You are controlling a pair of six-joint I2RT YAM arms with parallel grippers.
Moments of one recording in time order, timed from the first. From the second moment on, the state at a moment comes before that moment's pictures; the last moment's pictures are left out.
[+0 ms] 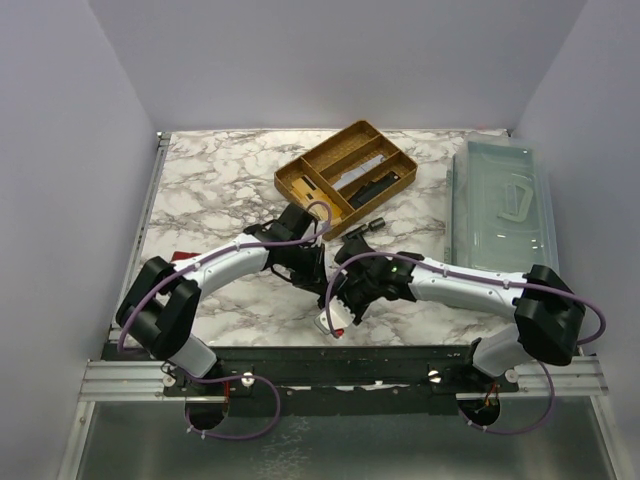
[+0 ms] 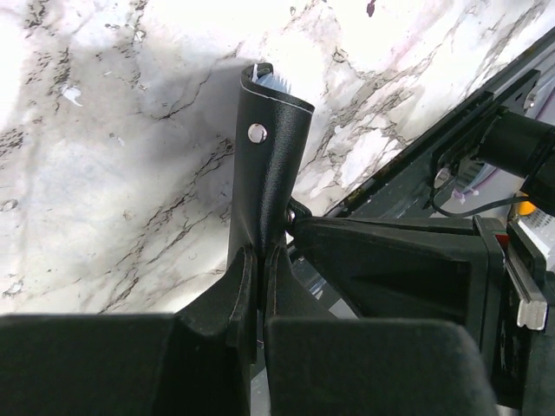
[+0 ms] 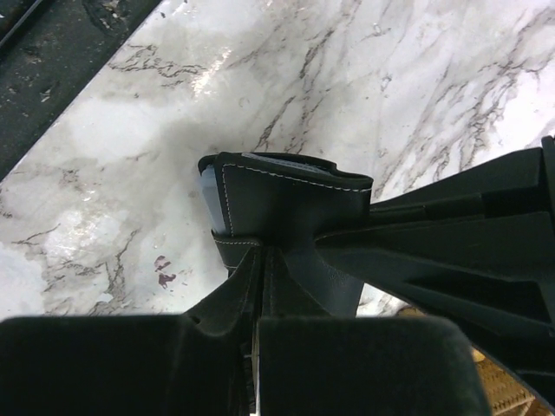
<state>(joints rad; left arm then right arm) -0.66 1.54 0.96 -0.50 0.54 -0.55 1.00 1.49 0.94 -0.53 -0.34 -1.41</state>
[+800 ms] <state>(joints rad) -0.58 1.48 0.90 -0.50 0.59 -0.54 0.98 1.47 0.89 -0.66 -0.38 -1.28</state>
